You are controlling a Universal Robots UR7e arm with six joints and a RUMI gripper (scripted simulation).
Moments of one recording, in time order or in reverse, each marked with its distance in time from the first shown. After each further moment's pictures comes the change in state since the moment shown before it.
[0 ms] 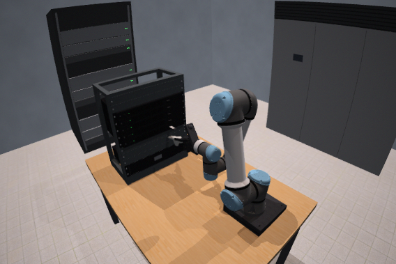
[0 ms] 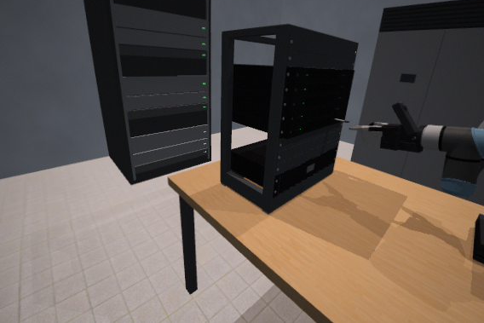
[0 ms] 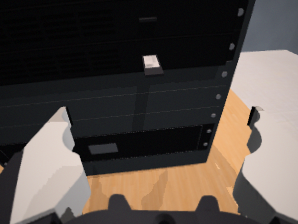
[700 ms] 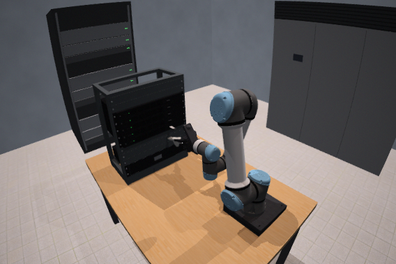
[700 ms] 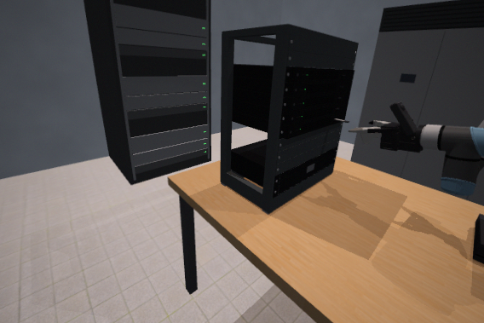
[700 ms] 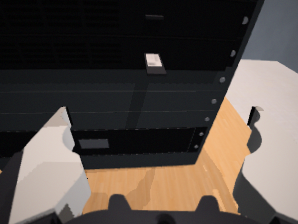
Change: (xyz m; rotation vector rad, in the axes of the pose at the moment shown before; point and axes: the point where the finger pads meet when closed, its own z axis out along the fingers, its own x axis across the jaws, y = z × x) arm -0.001 0.001 0.002 -0.011 0.008 -0.104
